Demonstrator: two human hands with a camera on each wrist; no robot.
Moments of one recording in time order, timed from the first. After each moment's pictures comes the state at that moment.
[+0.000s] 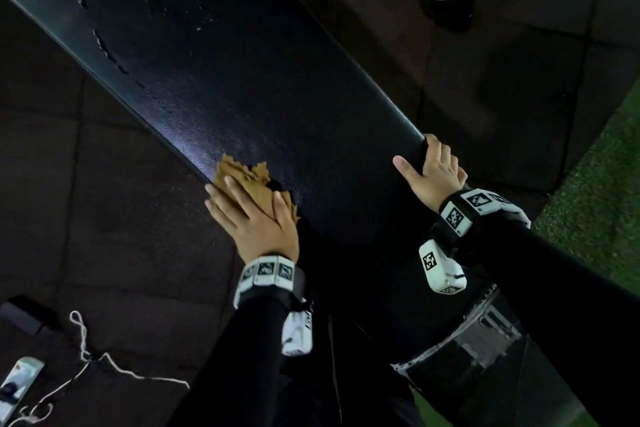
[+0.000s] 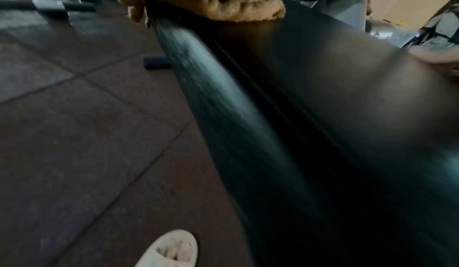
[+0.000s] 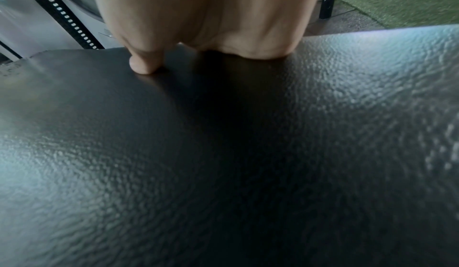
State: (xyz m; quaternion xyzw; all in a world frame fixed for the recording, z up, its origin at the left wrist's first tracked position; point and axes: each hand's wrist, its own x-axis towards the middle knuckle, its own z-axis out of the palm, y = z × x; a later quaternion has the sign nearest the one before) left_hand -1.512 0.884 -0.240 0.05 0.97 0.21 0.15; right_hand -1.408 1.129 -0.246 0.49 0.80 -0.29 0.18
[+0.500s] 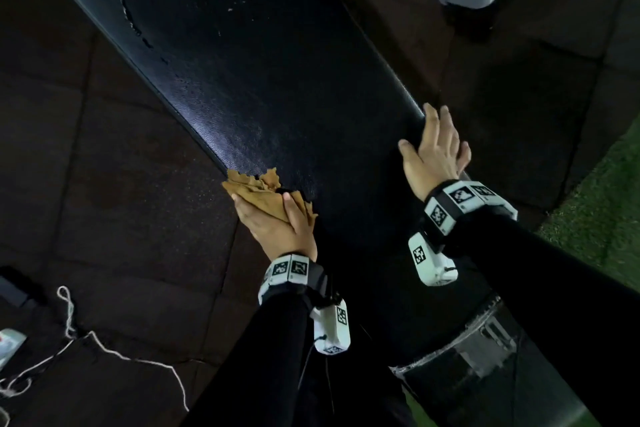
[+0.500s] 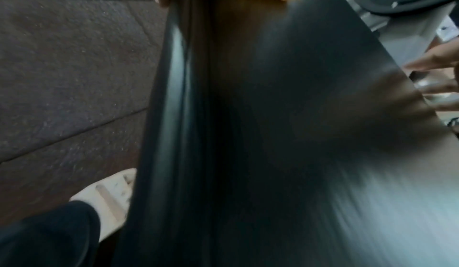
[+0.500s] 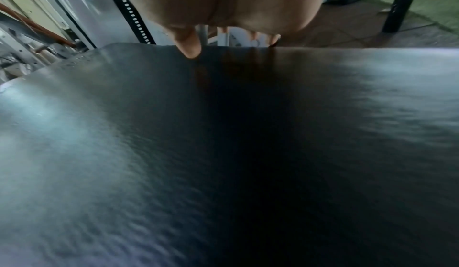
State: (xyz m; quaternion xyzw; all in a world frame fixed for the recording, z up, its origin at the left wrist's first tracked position) left_hand -1.493 0.892 -0.244 -0.14 0.89 0.42 0.12; right_hand -1.467 1.106 -0.214 0.47 0.84 -0.25 0.13
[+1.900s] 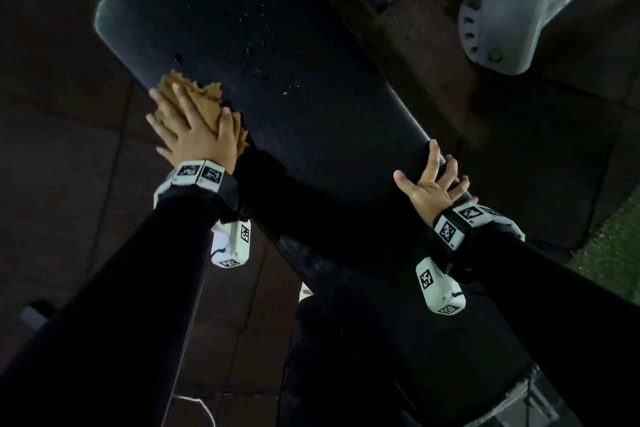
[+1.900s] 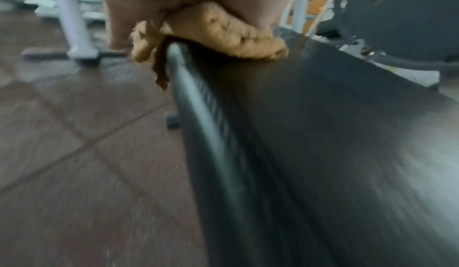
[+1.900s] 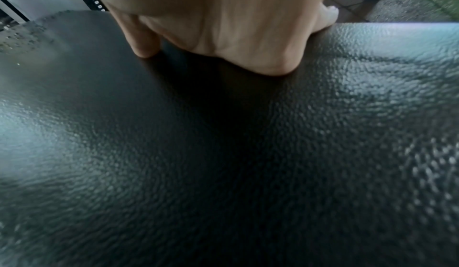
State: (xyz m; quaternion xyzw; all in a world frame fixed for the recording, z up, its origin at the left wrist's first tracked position) left_hand -1.793 0.873 -0.238 0.01 0.98 0.15 0.13; right_hand -1.561 1.099 -0.219 0.54 0.73 -0.32 0.29
